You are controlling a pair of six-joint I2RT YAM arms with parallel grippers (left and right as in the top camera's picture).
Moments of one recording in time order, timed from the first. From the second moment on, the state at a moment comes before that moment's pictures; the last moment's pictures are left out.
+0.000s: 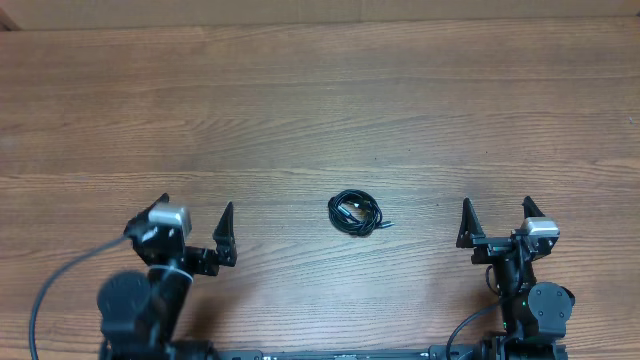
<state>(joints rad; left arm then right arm) 0.01 0.36 0.57 -0.47 0.20 -0.04 -0.08 0.01 0.02 -0.02 -0.12 0.07</state>
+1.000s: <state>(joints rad) -0.35 1.55 1.20 -0.78 0.40 0.06 -0.08 0.01 0.02 -0.02 -0.12 0.07</state>
